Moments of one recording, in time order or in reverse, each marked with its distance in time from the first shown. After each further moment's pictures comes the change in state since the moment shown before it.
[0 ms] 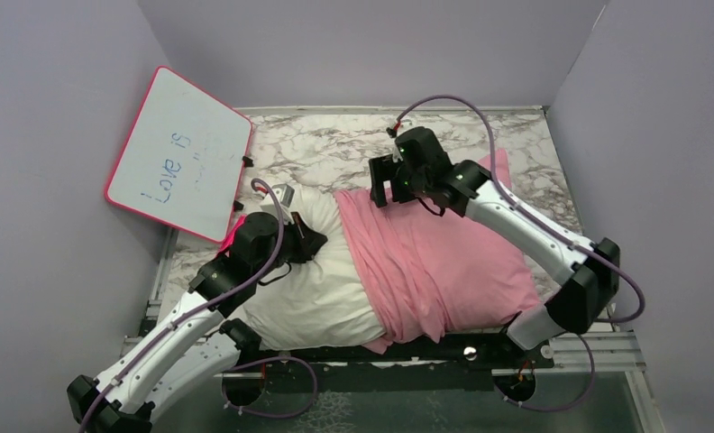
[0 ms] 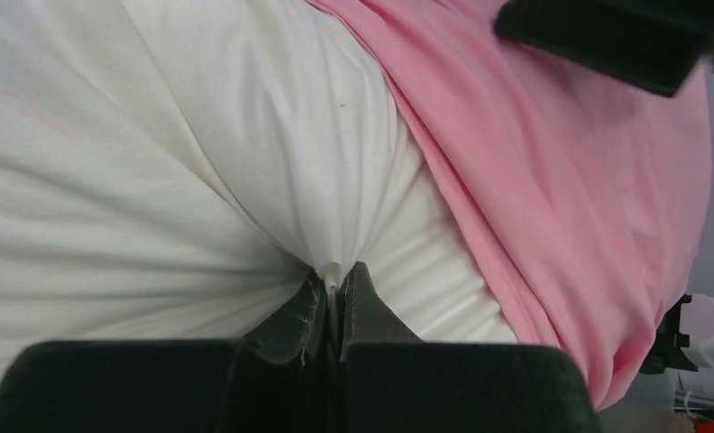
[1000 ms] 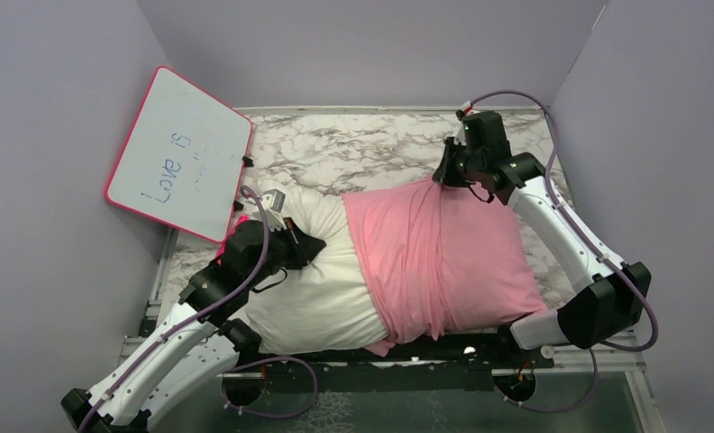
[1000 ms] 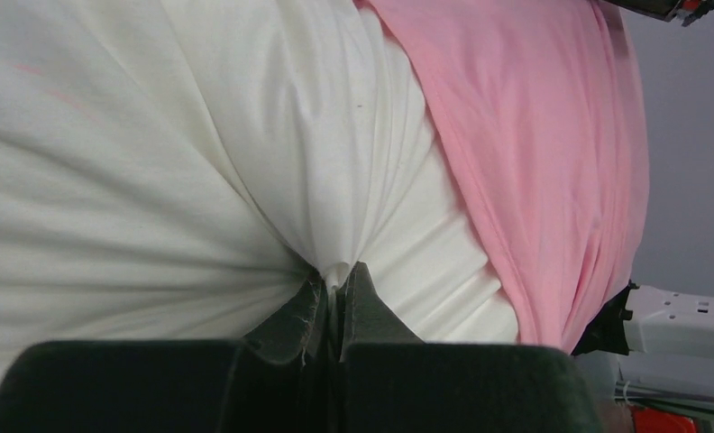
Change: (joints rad) left arm -0.012 -0.095 -0.013 -0.050 0.011 -0.082; right arm -0.352 -0.073 -0.099 -0.047 -0.104 0.066
